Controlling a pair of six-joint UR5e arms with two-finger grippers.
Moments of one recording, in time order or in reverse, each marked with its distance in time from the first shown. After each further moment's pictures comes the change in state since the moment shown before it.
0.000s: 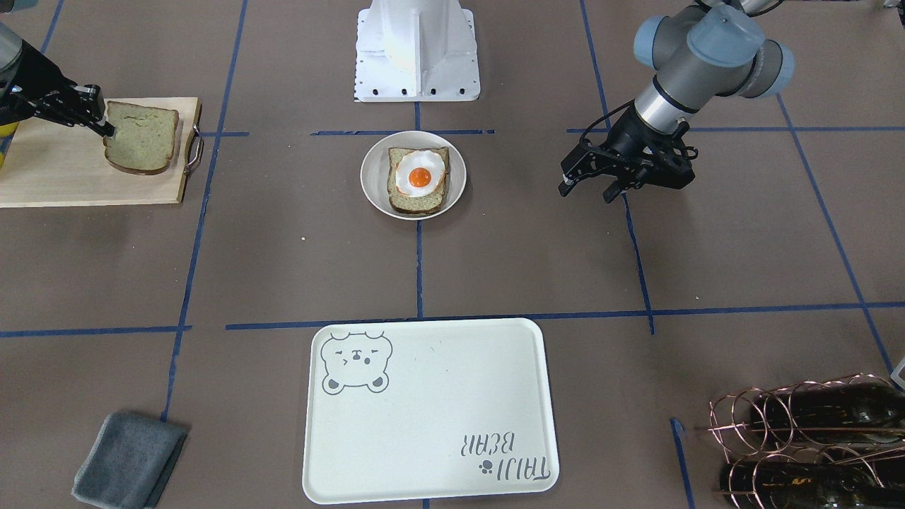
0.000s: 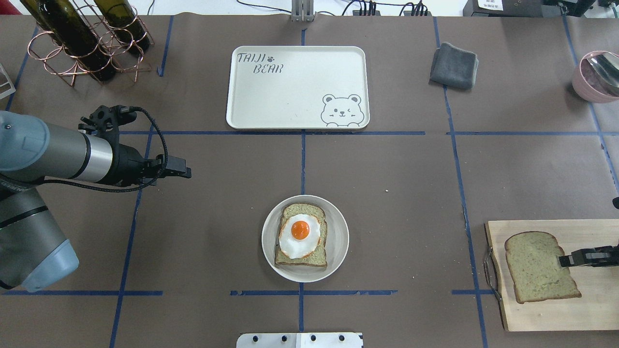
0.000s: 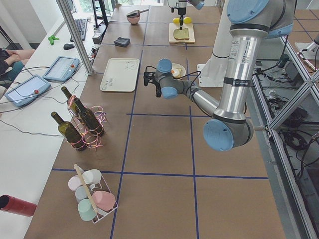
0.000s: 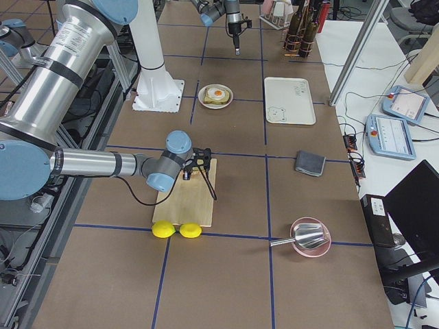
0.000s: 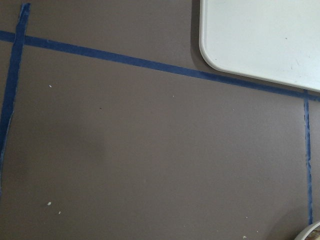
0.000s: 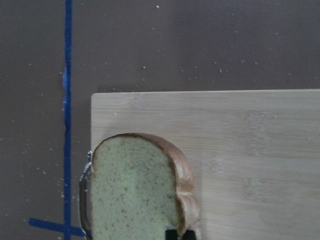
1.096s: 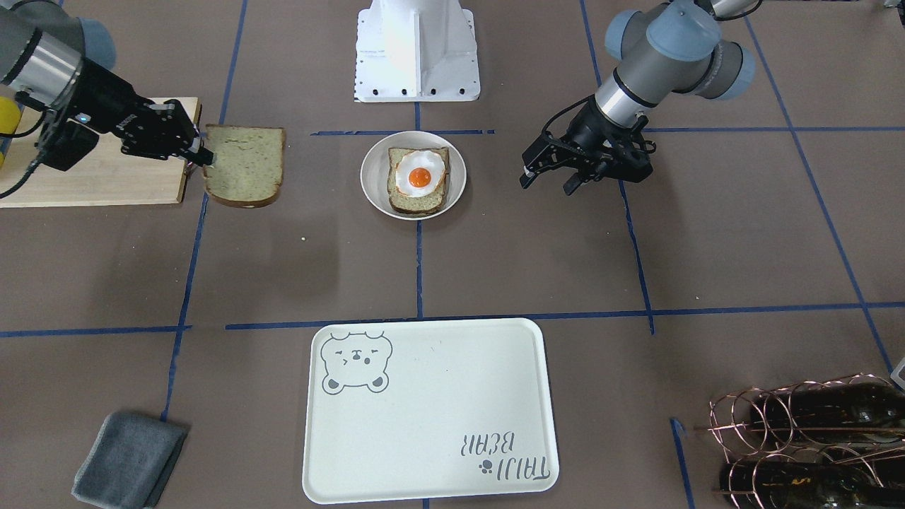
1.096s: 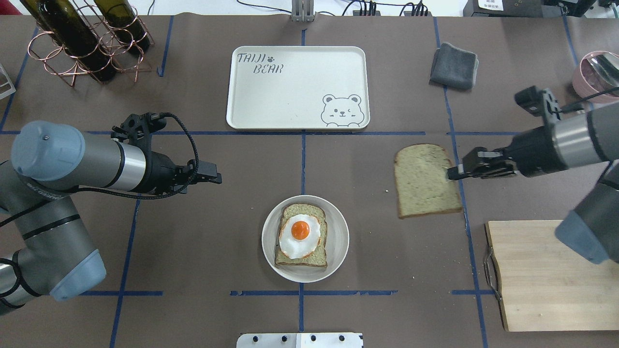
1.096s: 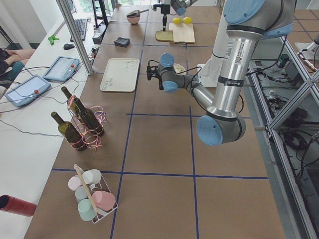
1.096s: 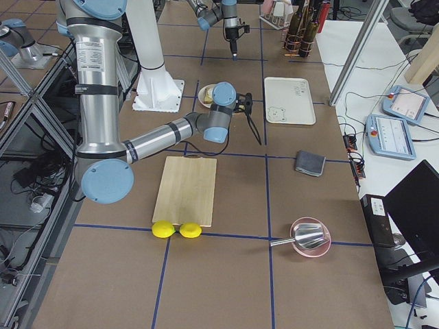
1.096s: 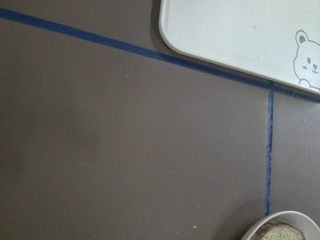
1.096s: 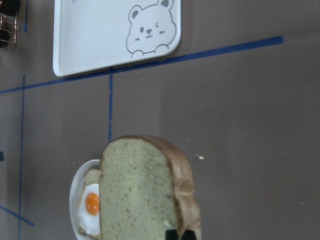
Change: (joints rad) left arm 0.072 -0.084 0.007 0.004 0.040 -0.119; right arm 0.067 0.604 0.008 -0.254 0.096 0.234
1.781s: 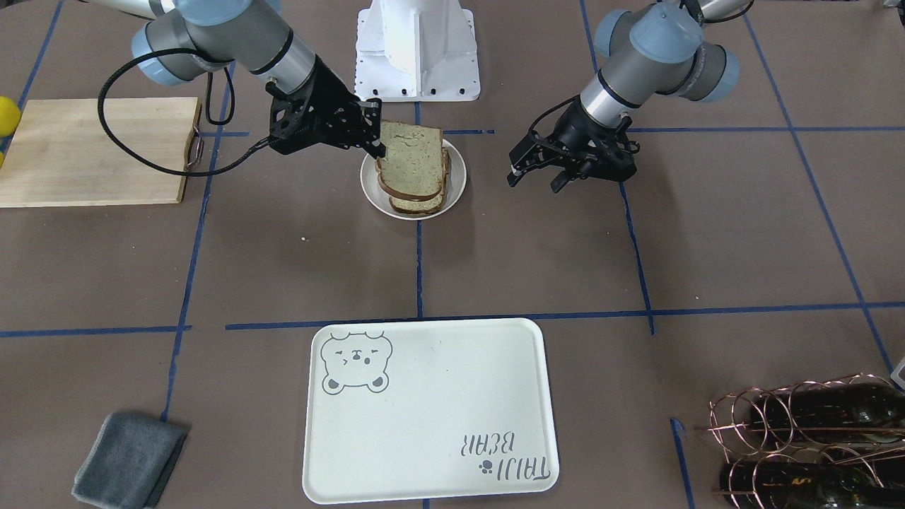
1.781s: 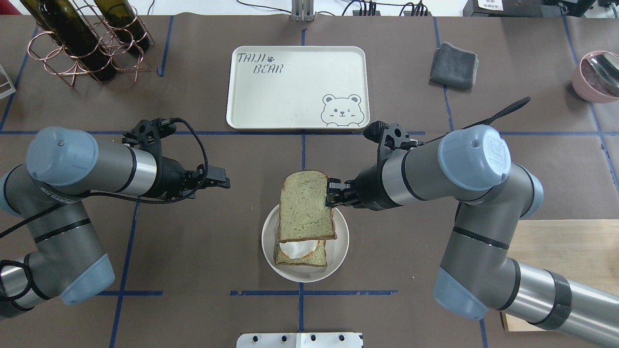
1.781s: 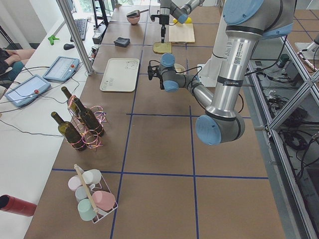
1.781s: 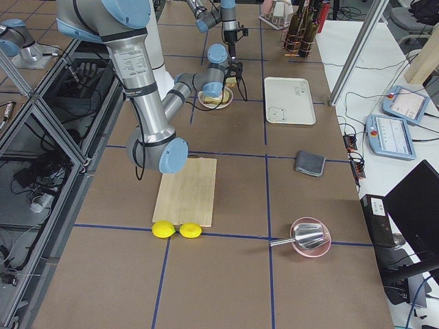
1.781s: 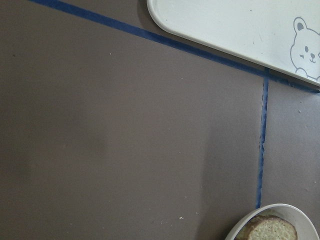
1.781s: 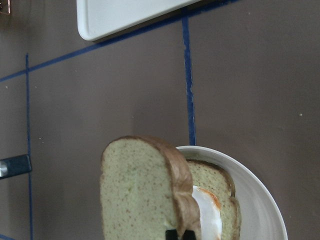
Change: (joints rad) left arm 0.023 -0.022 0.016 0.001 0.007 -0.018; right arm -0.355 0.313 -0.019 -0.349 -0.378 0.117
